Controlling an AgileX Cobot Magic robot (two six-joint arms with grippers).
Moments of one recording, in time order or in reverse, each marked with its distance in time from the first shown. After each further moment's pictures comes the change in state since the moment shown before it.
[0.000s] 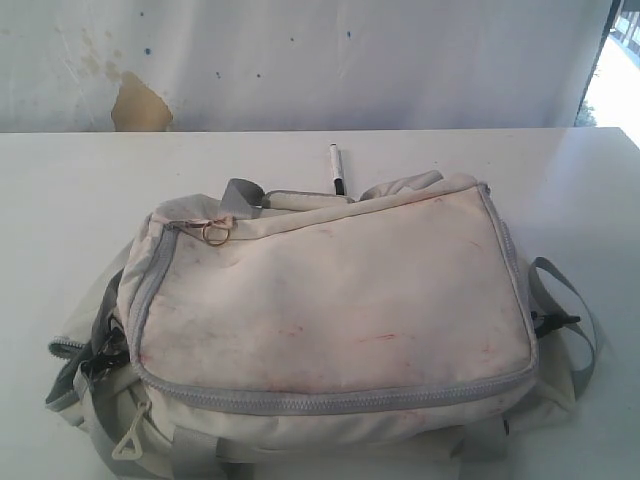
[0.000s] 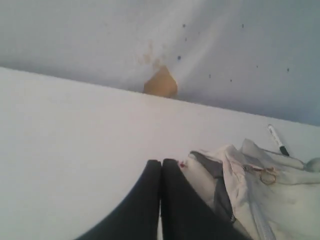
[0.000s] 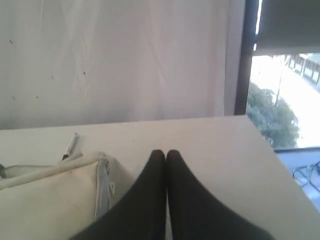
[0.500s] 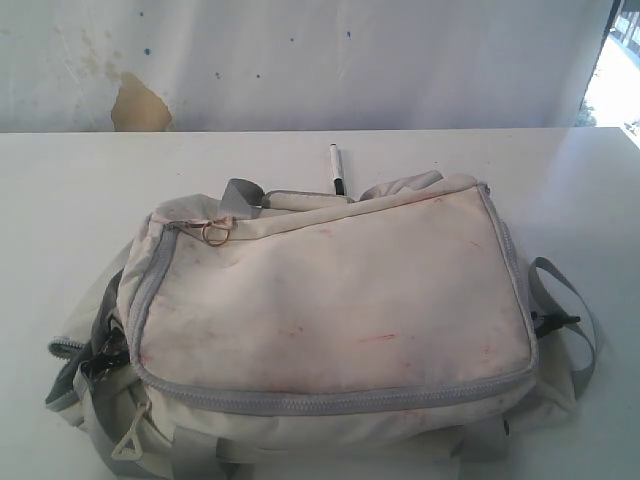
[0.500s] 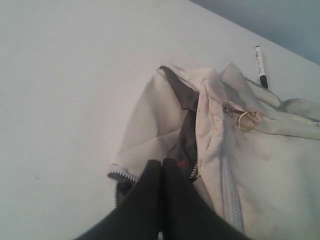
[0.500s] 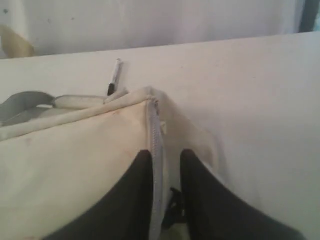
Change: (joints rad) left arm 0.000 0.516 0.000 -0.346 -0.091 0.076; right arm 0.000 0.359 -0.135 0.493 0.159 -0.413
